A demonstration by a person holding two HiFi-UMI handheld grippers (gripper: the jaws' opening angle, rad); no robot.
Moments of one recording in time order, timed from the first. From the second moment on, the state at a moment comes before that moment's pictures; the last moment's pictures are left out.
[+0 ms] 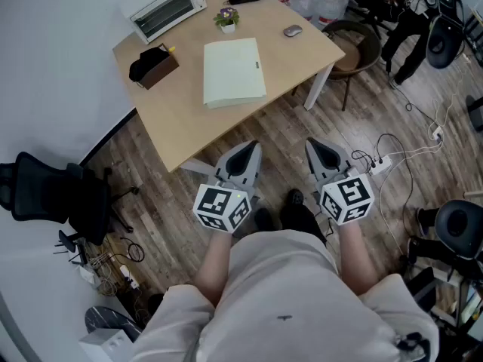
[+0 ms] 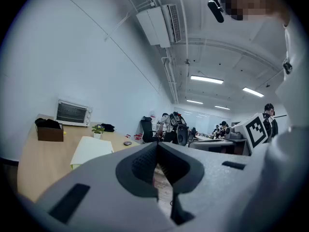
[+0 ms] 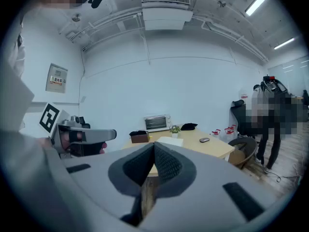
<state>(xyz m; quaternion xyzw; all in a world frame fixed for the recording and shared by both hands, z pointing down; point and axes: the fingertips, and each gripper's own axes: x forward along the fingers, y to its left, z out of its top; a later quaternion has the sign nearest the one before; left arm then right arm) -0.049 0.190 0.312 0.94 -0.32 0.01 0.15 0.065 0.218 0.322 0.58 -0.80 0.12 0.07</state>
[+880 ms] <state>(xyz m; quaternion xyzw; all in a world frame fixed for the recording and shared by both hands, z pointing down) -0.061 0.233 0.327 0.95 -0.29 0.05 0.12 0.033 0.257 0.329 0.58 -0.80 0.12 0.08</state>
